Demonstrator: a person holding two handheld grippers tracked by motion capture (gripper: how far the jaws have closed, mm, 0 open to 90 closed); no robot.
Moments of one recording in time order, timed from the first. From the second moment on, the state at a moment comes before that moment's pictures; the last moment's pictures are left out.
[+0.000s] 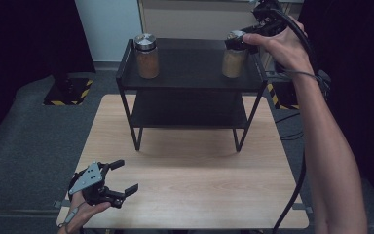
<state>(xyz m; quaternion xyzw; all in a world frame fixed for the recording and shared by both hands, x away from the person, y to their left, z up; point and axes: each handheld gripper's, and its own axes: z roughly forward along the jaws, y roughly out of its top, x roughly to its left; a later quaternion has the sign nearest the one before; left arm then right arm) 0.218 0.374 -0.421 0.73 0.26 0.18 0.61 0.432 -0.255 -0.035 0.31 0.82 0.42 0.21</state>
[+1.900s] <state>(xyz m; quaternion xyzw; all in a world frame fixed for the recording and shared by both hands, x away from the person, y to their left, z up) 0.218 0.372 -0.421 0.73 0.25 0.18 0.61 0.394 -0.314 -0.058 0.33 0.75 0.51 0.24</state>
